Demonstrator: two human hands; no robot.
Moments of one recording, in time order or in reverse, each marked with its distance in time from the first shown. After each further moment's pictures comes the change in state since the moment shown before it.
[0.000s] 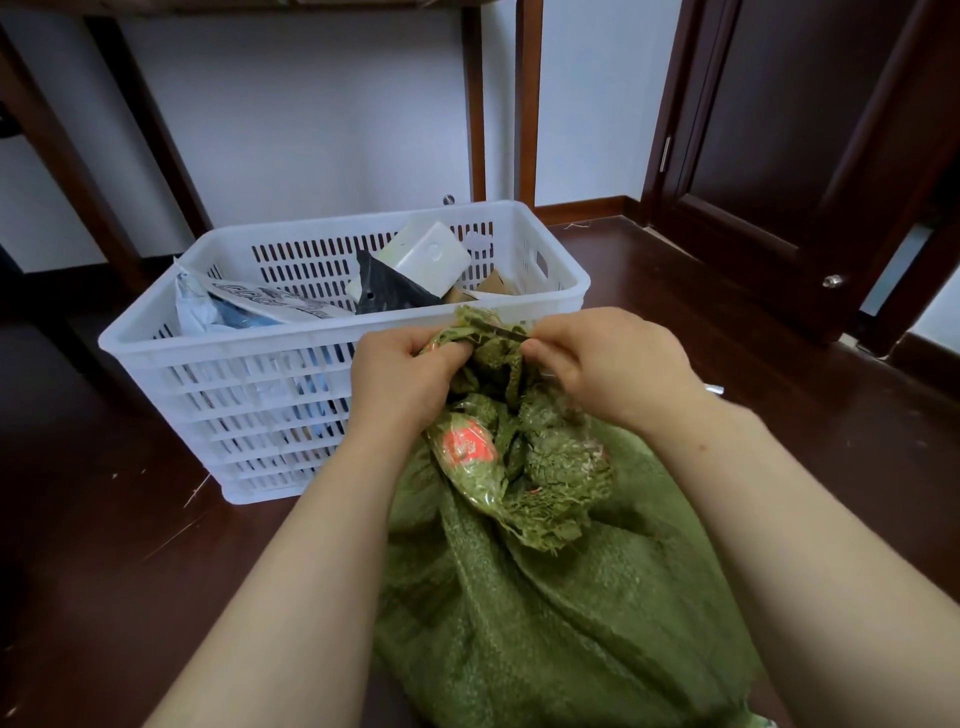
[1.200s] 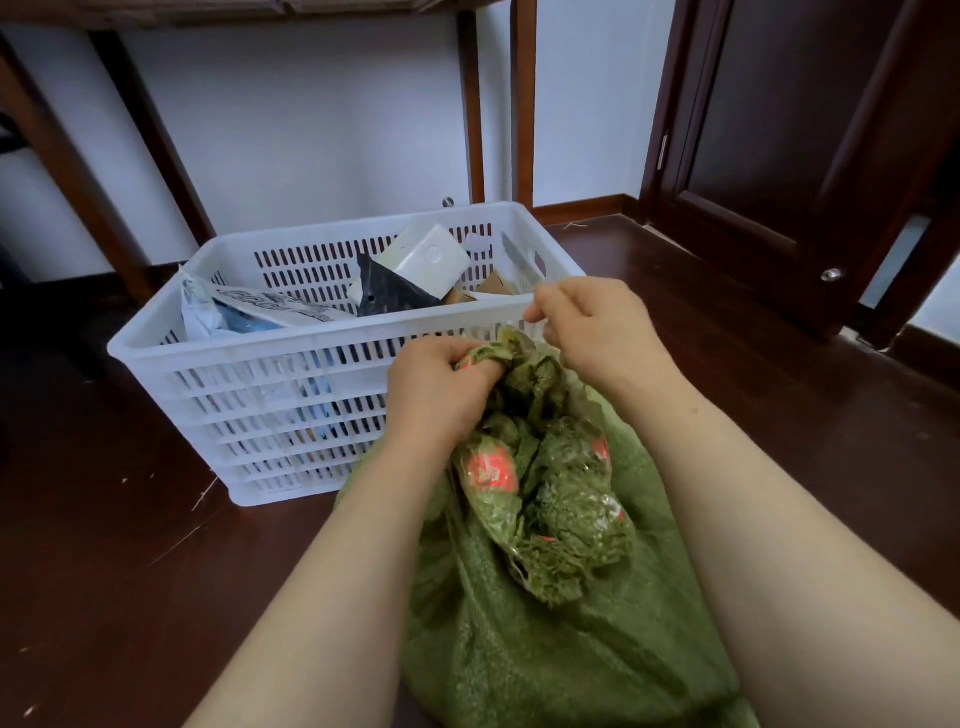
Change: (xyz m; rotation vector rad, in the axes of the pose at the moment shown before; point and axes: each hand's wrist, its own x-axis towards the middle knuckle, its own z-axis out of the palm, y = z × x) left_hand -0.012 -0.001 0.015 0.159 -0.085 0.103; right_hand 0.016 0.000 0.012 0.757 0.203 0.228
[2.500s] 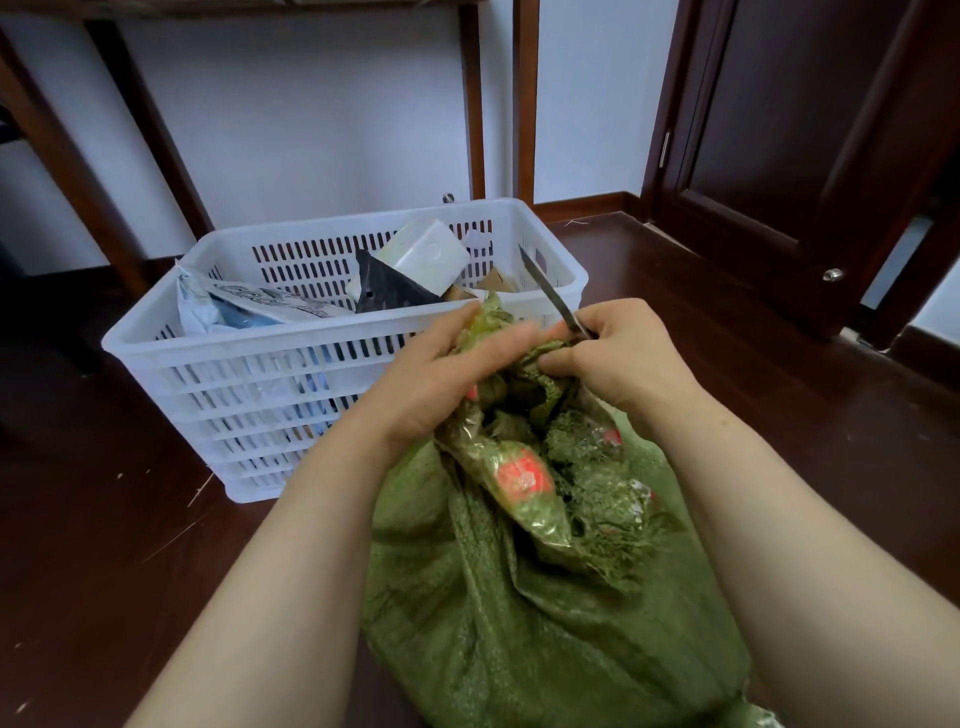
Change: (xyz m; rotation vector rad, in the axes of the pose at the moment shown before) left_hand 0.001 0.009 -0.025 -0.129 -0.392 -0.068; right_hand -0.002 0.020 -0.005 0.065 -0.053 0.158
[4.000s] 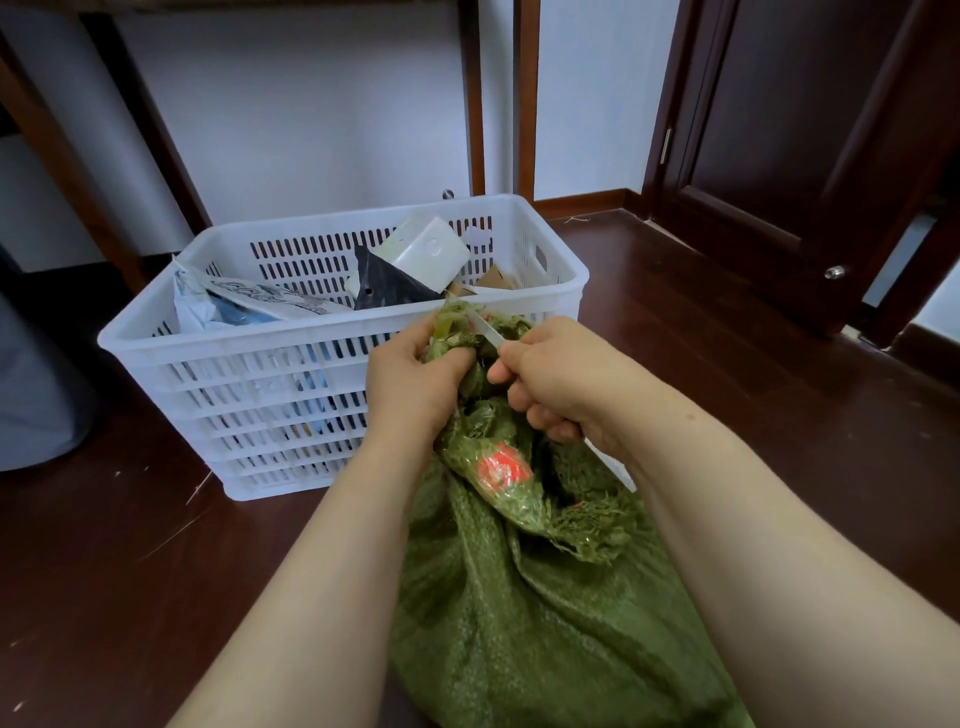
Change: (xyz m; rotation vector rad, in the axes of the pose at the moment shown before) left_hand 0.018 -0.024 0.014 -0.151 0.440 -0.021; right_hand -0.023 -0.037 0.024 0.016 -0.336 0.262
